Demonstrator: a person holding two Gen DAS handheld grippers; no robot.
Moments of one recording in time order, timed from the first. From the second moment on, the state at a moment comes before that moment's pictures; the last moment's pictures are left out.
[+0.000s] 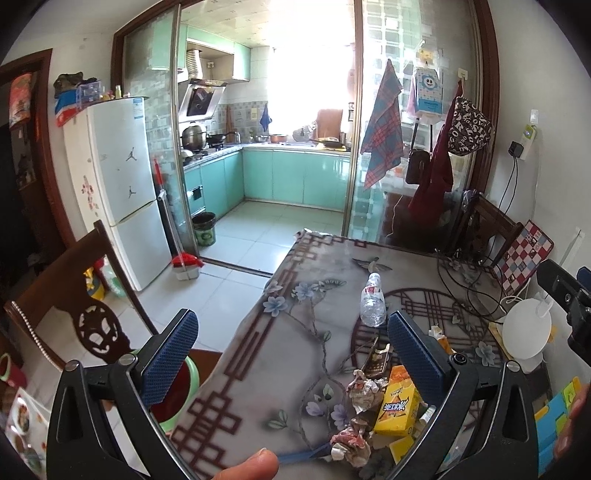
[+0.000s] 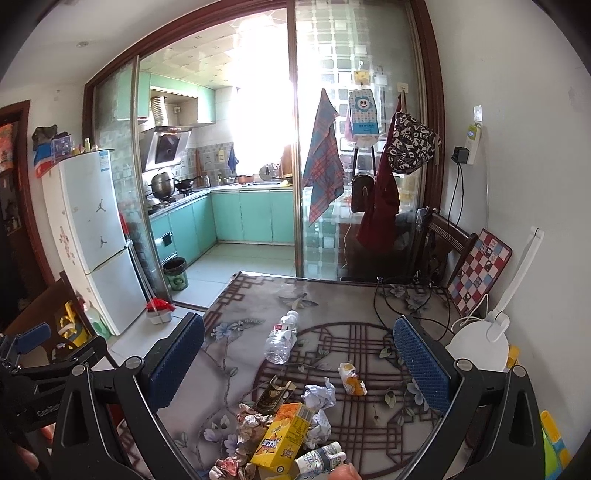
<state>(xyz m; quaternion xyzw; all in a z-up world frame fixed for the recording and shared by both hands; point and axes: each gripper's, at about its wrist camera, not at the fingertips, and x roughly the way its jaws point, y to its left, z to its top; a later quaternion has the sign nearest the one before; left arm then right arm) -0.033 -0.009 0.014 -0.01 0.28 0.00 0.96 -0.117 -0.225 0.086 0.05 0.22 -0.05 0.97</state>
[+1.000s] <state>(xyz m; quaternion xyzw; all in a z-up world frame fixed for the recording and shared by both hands) -0.042 0.006 0.016 -0.02 0.27 0.02 0.96 -0.122 -0.204 0.087 0.04 0.22 -0.03 0.97</state>
